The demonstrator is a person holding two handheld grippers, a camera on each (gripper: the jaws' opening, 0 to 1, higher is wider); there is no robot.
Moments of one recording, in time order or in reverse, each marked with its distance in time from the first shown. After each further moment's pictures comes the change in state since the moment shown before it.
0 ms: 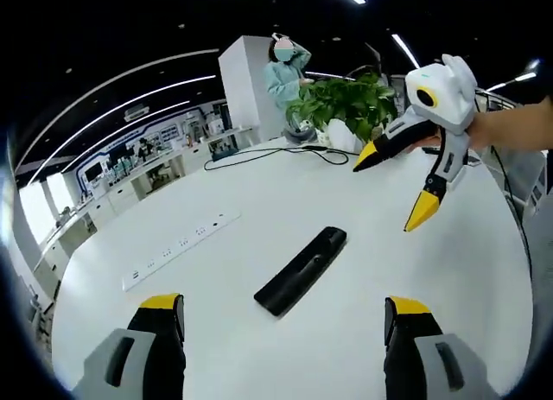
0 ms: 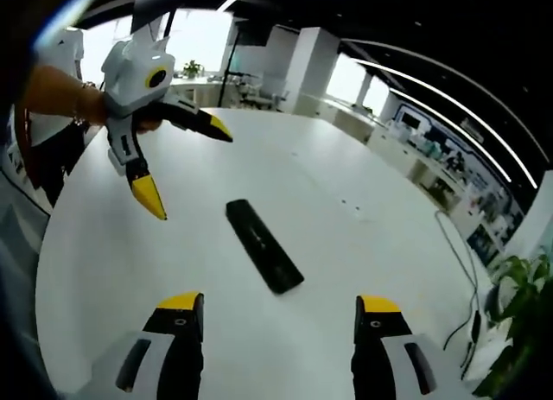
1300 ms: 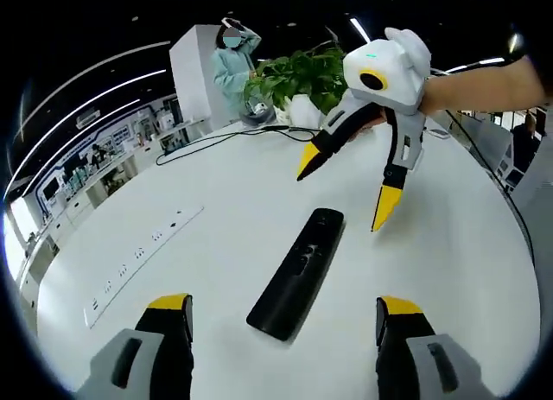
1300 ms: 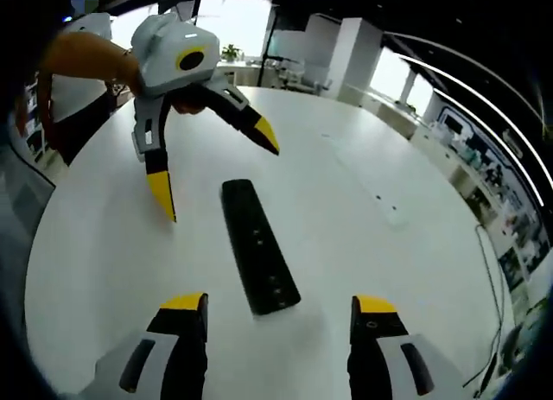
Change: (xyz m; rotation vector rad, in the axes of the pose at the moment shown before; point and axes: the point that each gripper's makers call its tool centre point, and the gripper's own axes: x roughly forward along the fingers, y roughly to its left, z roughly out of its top) left arm 0.052 -0.003 -0.017 0.123 0.078 -0.241; right arm 0.061 -0.002 -0.005 -0.110 0.062 0.206
